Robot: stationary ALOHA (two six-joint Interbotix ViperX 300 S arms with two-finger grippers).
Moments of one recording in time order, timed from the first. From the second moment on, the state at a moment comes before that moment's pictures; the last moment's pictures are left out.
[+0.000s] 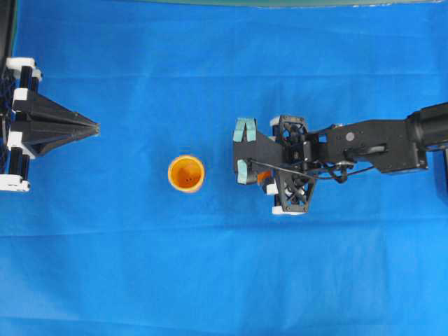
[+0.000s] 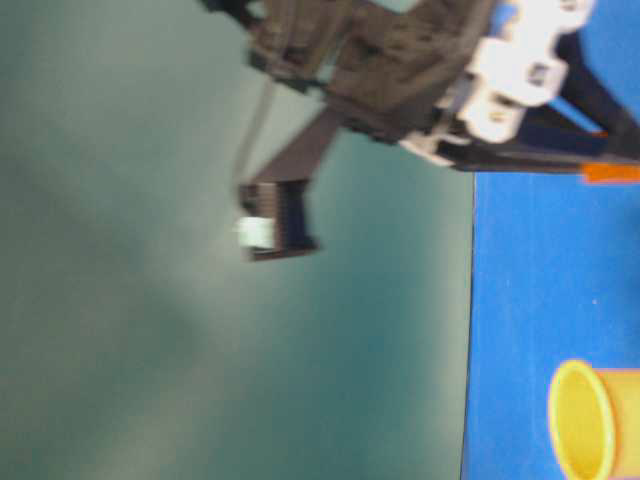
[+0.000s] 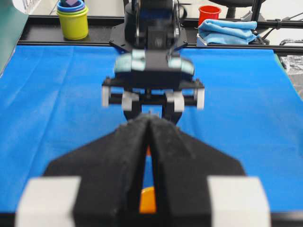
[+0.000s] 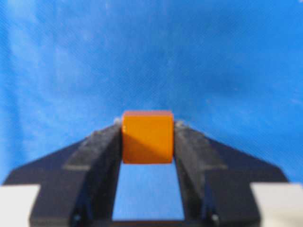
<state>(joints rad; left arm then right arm) 0.00 -0.97 1.13 0.01 -0.13 -0.02 0.01 0.11 0.52 -0.03 0.40 0.07</state>
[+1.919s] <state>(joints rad) 0.00 -0.97 1.13 0.01 -0.13 -0.02 0.42 -0.15 0.23 -0.02 0.79 0.24</state>
